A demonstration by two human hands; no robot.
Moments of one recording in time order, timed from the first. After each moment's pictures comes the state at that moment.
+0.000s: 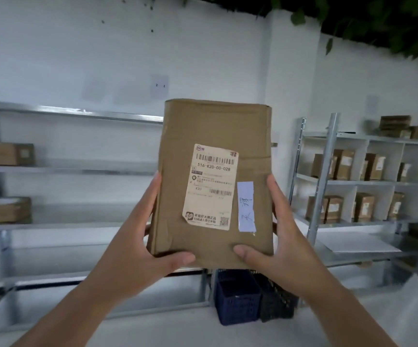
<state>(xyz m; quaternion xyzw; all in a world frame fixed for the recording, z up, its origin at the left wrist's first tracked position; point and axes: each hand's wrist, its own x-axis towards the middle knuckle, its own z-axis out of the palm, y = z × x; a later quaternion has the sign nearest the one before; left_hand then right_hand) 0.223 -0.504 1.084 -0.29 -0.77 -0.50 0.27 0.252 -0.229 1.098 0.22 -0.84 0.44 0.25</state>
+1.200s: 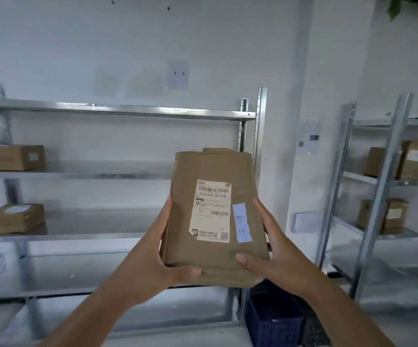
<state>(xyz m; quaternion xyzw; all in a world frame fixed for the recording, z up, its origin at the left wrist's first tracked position) -0.040 -0.554 1.054 -0.26 -0.80 -0.53 0.11 -0.048 -0.273 1.052 0.23 -0.83 0.50 0.10</state>
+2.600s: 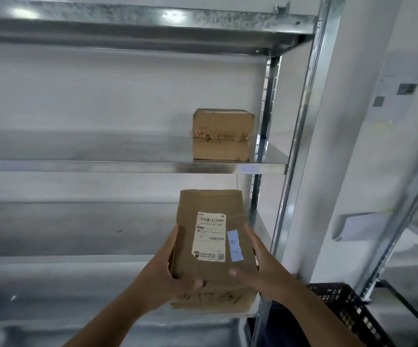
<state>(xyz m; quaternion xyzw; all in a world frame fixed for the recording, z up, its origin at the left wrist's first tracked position) -0.634 -0.458 0.911 -0.19 -0.79 -0.58 0.00 -0.663 -0.192 0.900 0.15 -0.83 0.53 -0.08</state>
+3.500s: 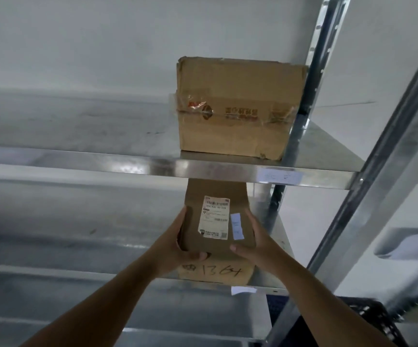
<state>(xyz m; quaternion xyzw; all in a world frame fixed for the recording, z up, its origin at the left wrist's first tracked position) -0.925 -0.441 0.827 -0.17 -0.81 -0.56 -0.02 -0.965 -0.187 0.818 0.10 -0.86 0.49 -0.13</state>
